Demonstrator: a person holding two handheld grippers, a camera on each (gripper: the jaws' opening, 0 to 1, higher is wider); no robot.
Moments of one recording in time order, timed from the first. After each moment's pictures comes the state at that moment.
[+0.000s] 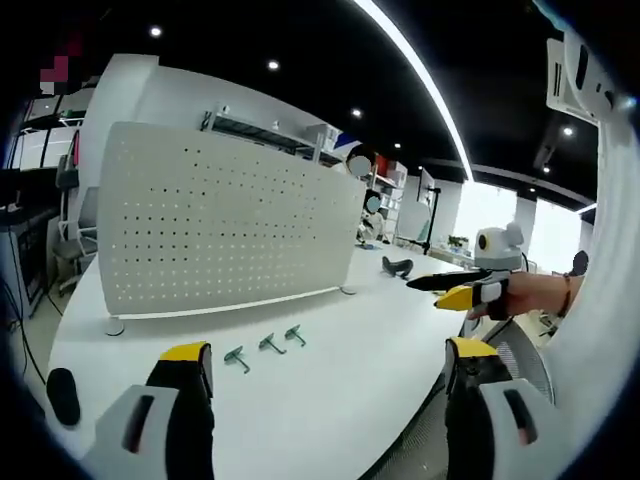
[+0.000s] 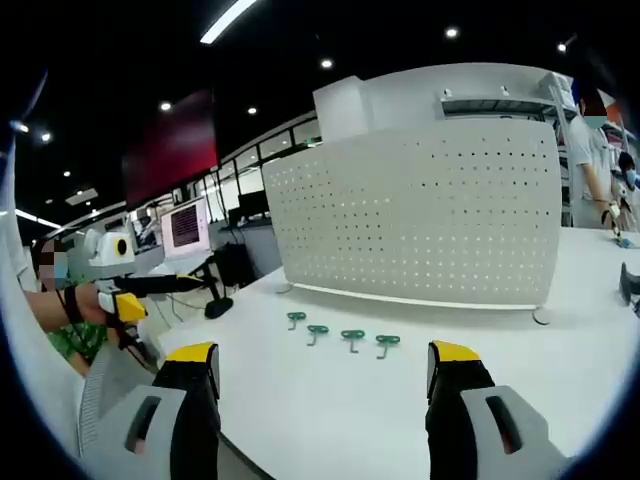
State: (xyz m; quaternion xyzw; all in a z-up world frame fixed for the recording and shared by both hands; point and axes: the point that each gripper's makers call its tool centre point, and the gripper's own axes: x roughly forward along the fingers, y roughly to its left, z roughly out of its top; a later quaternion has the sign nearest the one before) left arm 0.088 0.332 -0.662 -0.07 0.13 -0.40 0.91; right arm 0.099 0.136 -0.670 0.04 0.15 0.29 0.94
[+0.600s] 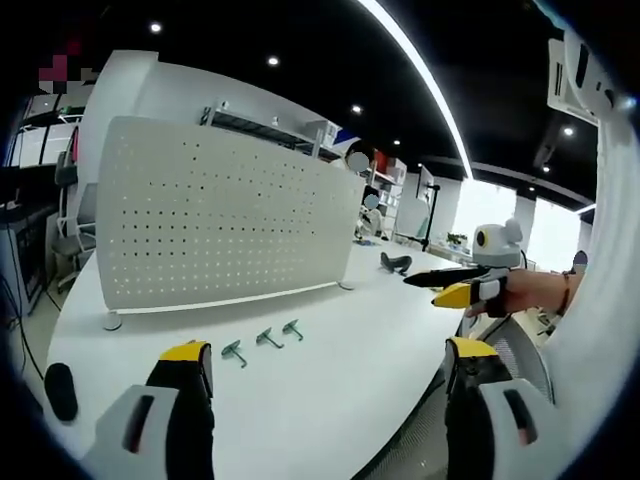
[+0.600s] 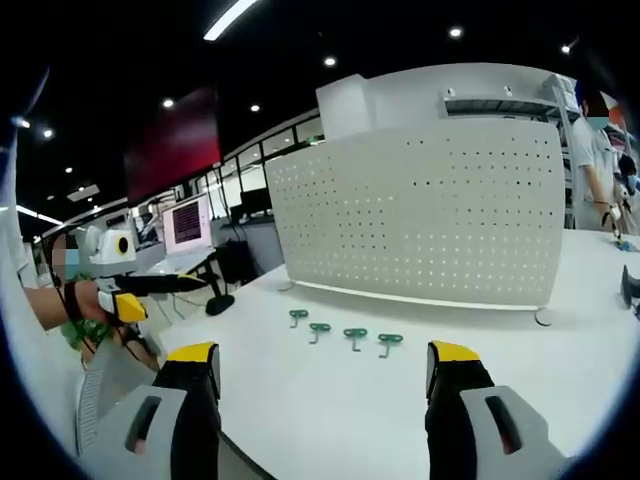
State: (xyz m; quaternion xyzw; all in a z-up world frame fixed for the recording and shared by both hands) left arm 0.085 0.330 -0.667 -0.07 0.14 -0.40 0.90; right arm 0.099 0.140 -0.672 0.03 0.15 0.30 0.94
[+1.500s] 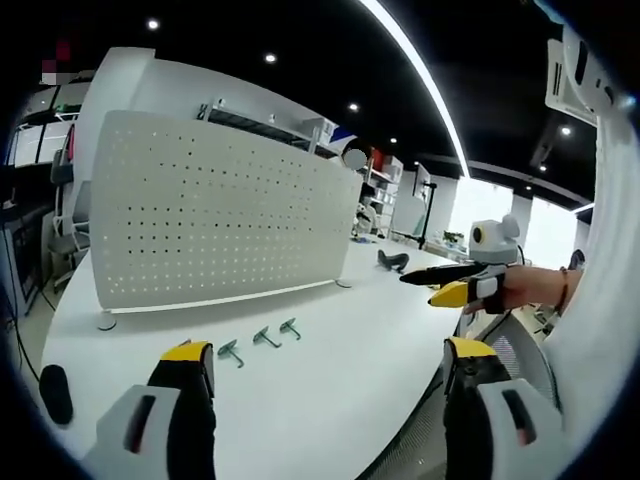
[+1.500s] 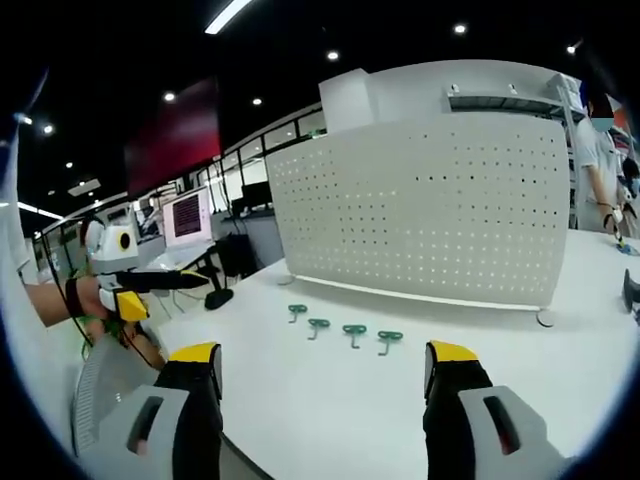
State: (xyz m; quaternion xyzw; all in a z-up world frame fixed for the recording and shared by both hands) left arm 0.090 0.323 -0.672 -0.07 0.14 -0.41 0.90; right arm 0.104 0.142 -0.677 0.02 0.16 0.30 0.94
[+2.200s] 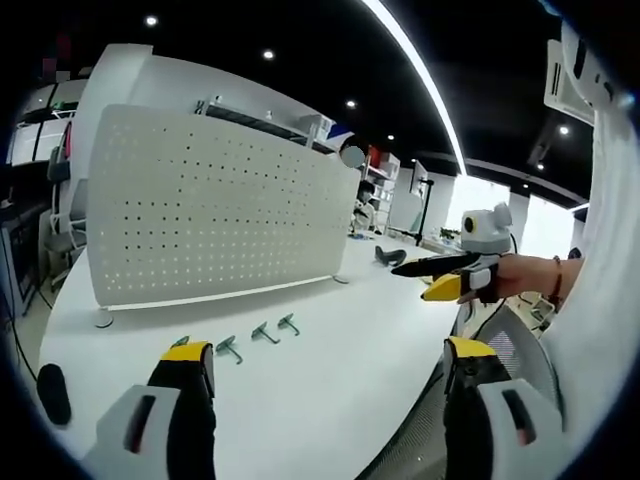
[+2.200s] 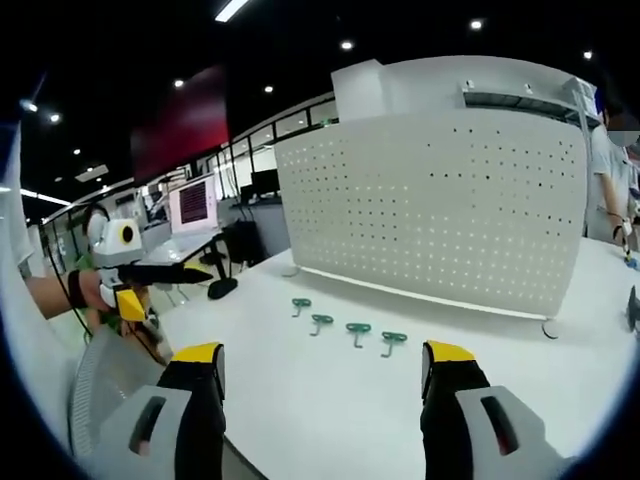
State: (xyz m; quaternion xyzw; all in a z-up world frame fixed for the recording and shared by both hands) left arm 0.092 0.324 -0.679 -0.06 0.14 -0.42 0.89; right arm 0.116 0.150 -0.677 0.00 0.18 0.32 0.93
